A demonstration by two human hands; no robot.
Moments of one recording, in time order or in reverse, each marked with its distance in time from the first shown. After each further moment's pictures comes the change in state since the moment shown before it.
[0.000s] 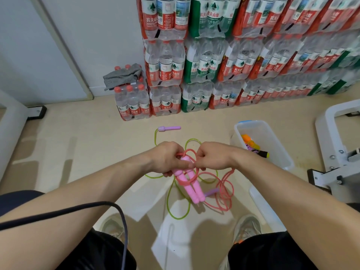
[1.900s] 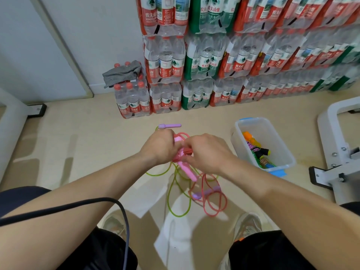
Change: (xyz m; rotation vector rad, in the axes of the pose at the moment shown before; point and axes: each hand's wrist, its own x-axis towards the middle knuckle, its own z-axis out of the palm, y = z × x) left_hand 0.010 -0.001 -0.005 0.164 0.371 -0.120; right_hand -0.021 -0.037 0.013 -0.268 0.424 -0.119
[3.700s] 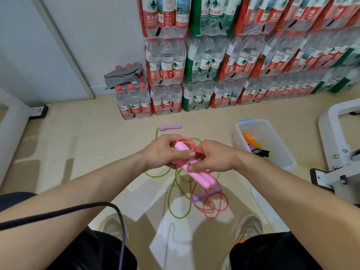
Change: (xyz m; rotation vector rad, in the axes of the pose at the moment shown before) left_hand -0.020 -0.002 -0.005 -0.791 -0.302 0.014; right_hand 0.012 0.042 0.013 0.532 -0.361 -0.005
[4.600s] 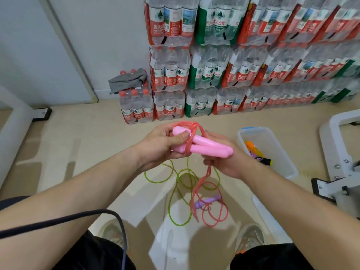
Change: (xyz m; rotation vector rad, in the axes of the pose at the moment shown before) left_hand -0.004 0.030 -0.017 -0.609 -0.015 0.061; right_hand 0.006 0.002 -0.001 1.131 0.270 -0.021
